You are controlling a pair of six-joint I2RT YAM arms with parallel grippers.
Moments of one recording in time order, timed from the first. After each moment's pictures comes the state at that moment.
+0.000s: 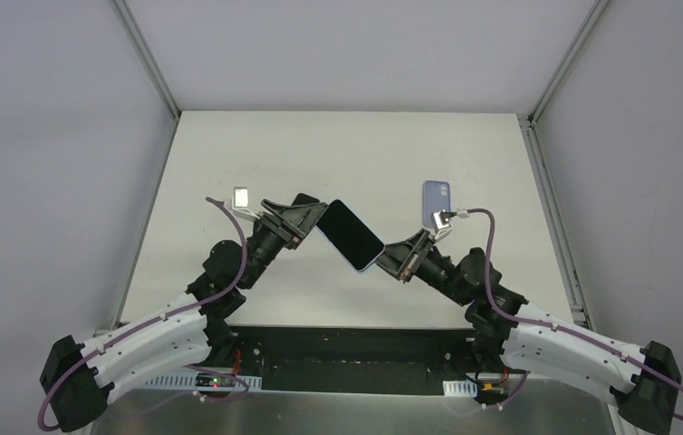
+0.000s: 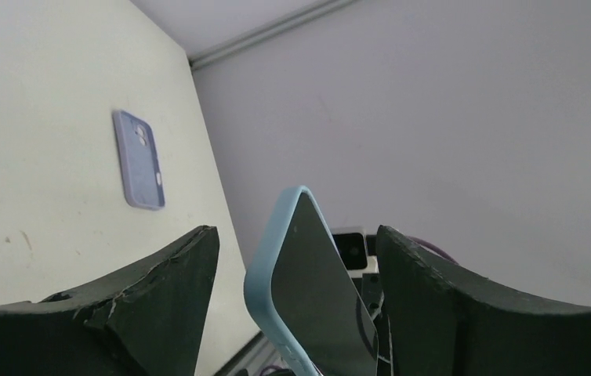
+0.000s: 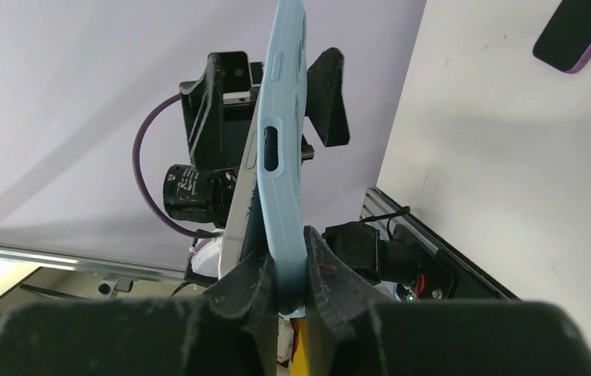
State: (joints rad) left arm -0.84 0.73 0.39 0.53 -0.24 -1.18; right arm 1.02 0.67 0.37 0.38 0.02 1.34
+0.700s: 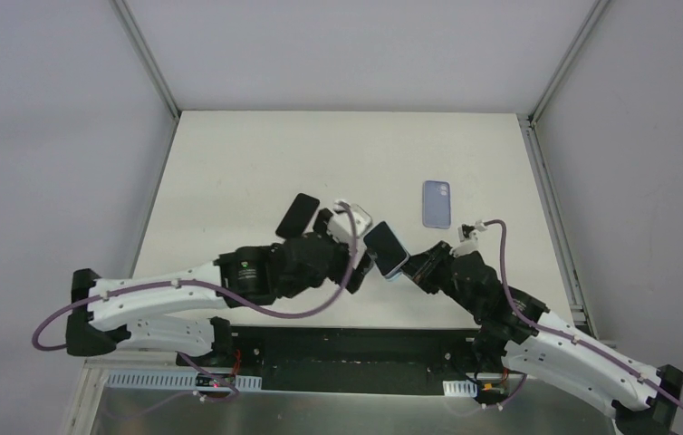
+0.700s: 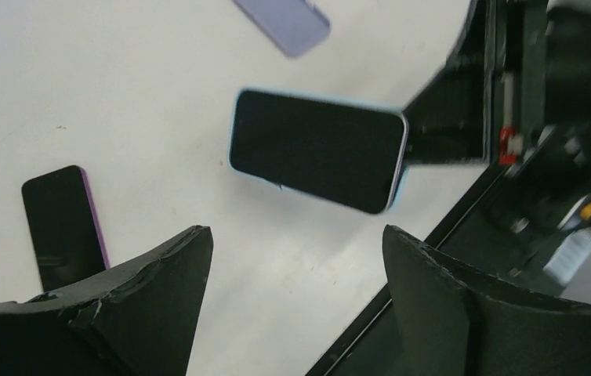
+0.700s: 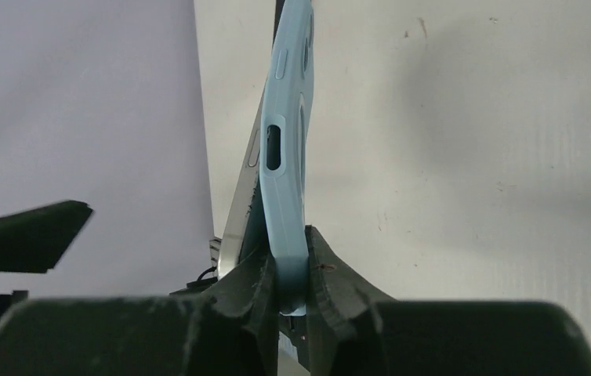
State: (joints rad) left arm -1.28 1.01 1.03 -0.35 -0.47 -0.28; right arm 0.97 0.48 0.40 -0.29 0.27 1.31
